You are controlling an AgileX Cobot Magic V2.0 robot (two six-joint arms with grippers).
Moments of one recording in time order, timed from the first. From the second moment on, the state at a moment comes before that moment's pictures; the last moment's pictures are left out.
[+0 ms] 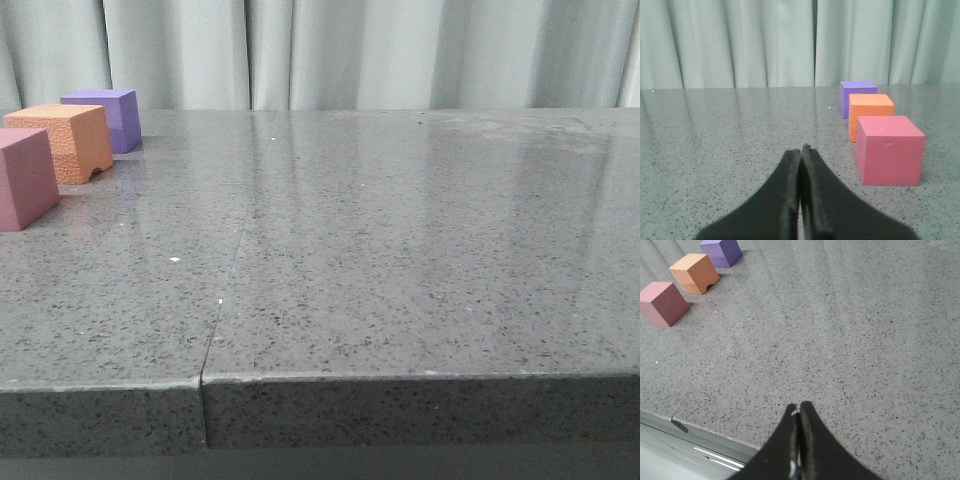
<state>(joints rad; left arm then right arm) 0.06 -0.01 0.00 0.00 0.05 0.01 0.46 0.37 -0.49 0.10 0.58 0.19</state>
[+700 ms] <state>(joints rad) 0.06 -0.01 0.00 0.00 0.05 0.01 0.44 0.37 -0.43 0.10 0.47 0.19</state>
